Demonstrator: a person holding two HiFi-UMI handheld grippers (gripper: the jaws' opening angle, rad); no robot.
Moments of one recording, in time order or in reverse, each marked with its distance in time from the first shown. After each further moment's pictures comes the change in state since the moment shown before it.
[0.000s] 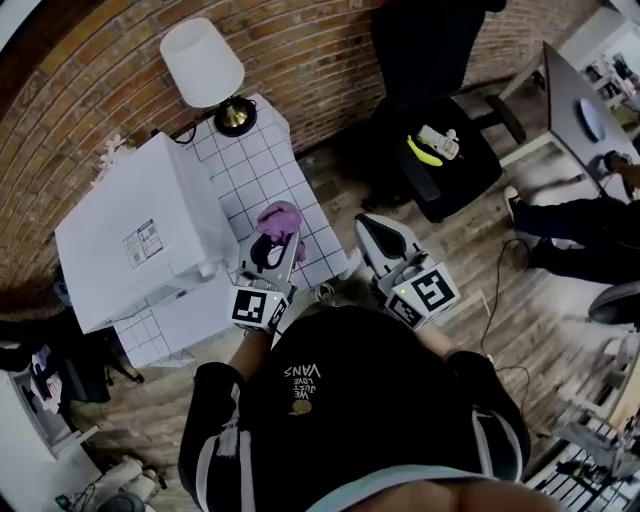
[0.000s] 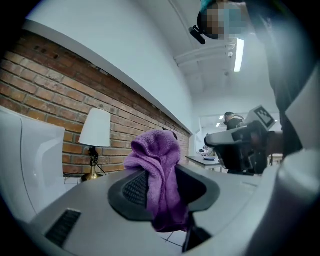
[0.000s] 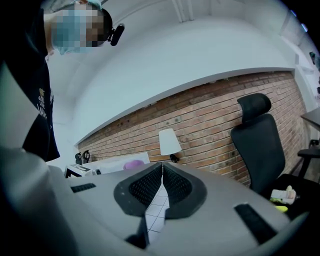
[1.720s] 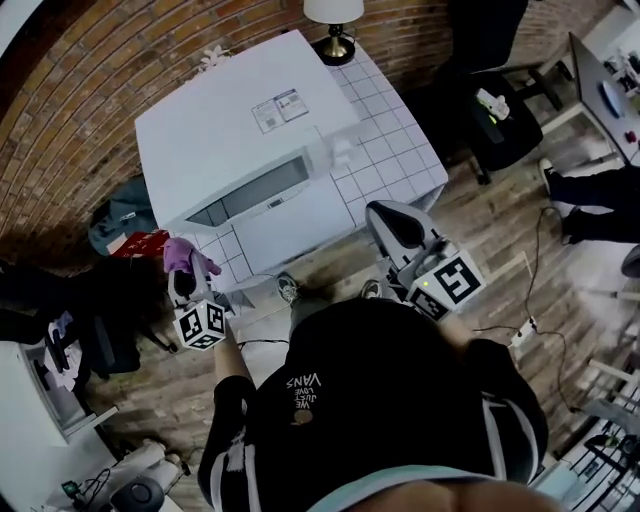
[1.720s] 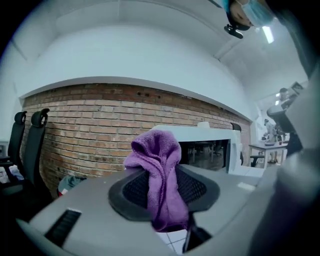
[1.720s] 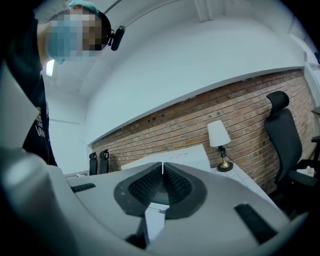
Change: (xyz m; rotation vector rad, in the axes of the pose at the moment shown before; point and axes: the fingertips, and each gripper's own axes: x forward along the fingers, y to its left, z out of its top) left arm -0.523 0.298 -0.036 0.029 0.035 0.693; right arm 0.026 0.347 -0.062 -0.013 -0.017 0.088
